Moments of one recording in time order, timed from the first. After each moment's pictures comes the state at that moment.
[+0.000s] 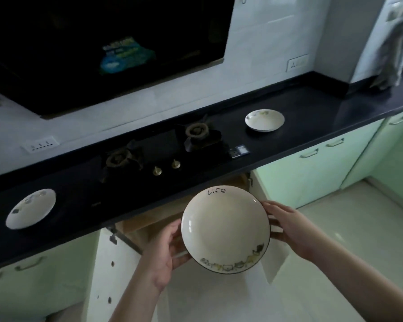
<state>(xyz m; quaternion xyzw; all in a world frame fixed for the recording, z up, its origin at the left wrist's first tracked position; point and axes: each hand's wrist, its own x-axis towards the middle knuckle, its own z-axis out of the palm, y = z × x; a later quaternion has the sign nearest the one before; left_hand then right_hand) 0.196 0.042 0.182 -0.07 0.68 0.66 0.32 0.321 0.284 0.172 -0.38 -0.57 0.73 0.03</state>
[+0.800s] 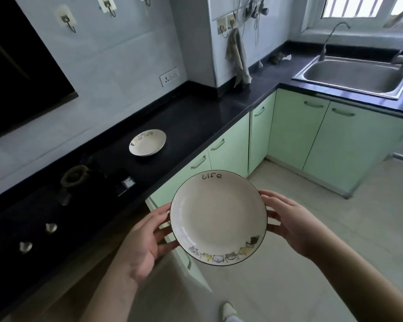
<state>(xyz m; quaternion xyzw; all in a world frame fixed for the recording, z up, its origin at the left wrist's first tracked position) 0.311 0.353 0.215 0.13 0.66 0.58 0.46 0.542 0.513 0.203 -0.46 -0.44 0.74 0.22</state>
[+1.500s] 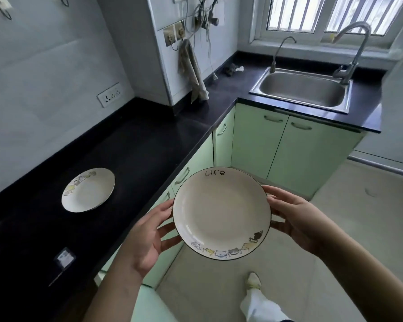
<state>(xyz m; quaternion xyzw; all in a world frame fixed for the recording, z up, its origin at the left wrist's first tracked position) 0.231 0.593 0.192 0.20 0.60 0.52 0.58 0.507 0.689 0.205 -0.50 -0.41 0.70 0.30</state>
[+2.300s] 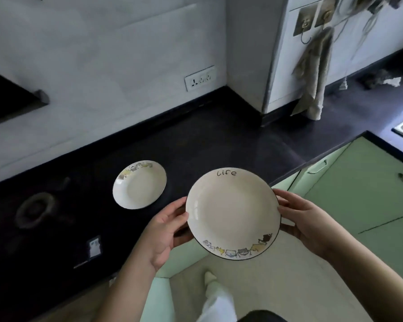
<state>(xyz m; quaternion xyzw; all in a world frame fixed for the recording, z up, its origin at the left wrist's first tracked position) 0.122 0.735 0.157 0.02 0.64 0.63 0.44 0.316 0.950 0.168 -0.43 -0.51 0.74 0.09</state>
